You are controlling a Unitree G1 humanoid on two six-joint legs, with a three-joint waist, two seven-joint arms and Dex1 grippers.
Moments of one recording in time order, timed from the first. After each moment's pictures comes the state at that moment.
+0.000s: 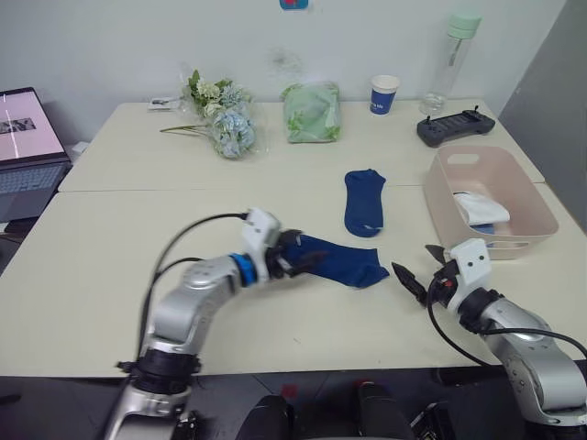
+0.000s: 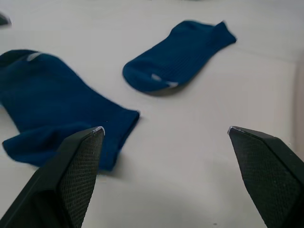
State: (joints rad) left arm -0.33 0.41 0.01 -0.14 -0.38 0.57 -0.69; right arm 0.05 -0.44 -0.09 -0.49 0.30 0.58 0.46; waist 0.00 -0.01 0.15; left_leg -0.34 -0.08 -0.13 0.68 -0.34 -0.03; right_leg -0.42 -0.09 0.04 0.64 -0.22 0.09
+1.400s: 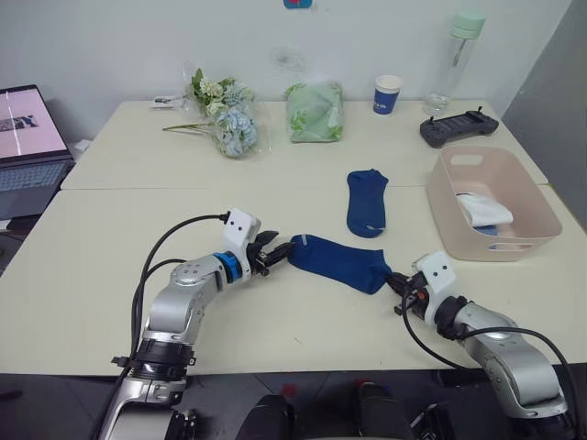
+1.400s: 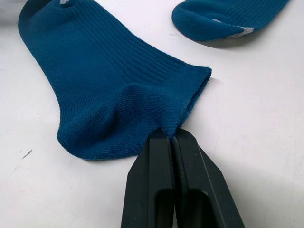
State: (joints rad) left arm -0.36 0.37 -0.03 0.05 -0.27 0.49 -0.65; right arm 0.02 -0.45 0.02 -0.41 0.26 0.63 0.47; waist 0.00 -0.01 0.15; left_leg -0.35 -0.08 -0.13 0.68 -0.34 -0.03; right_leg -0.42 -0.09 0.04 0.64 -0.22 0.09
